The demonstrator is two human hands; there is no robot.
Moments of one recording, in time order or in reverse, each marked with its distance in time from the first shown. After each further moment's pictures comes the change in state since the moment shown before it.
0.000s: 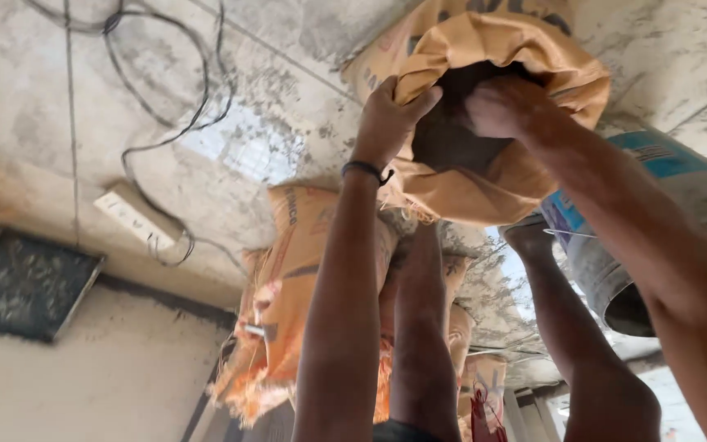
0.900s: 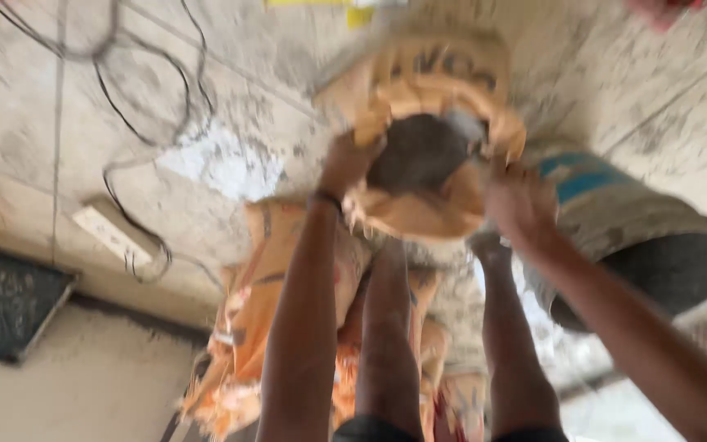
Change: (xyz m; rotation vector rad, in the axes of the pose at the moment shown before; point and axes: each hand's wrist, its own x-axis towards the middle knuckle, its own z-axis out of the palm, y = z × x) left_hand 0.010 -0.065 0.003 0.480 0.105 0.130; right_hand -0.181 -0.046 0.000 0.247 0.487 0.590
